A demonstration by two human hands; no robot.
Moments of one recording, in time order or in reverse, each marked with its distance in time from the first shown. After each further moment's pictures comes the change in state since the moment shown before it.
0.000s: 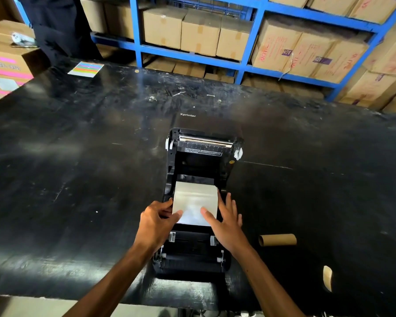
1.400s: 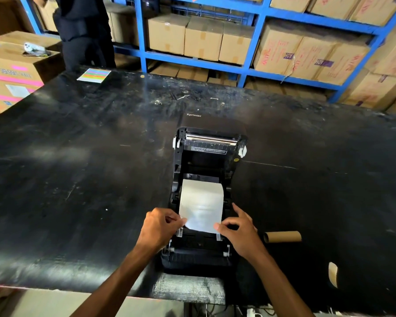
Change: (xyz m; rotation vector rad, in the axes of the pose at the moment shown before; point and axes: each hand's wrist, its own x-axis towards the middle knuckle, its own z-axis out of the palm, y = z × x) left_hand -0.005 -0.016 -0.011 0.231 -0.085 0.036; right_hand -0.031 0.016 -0.014 0.106 0.082 0.030
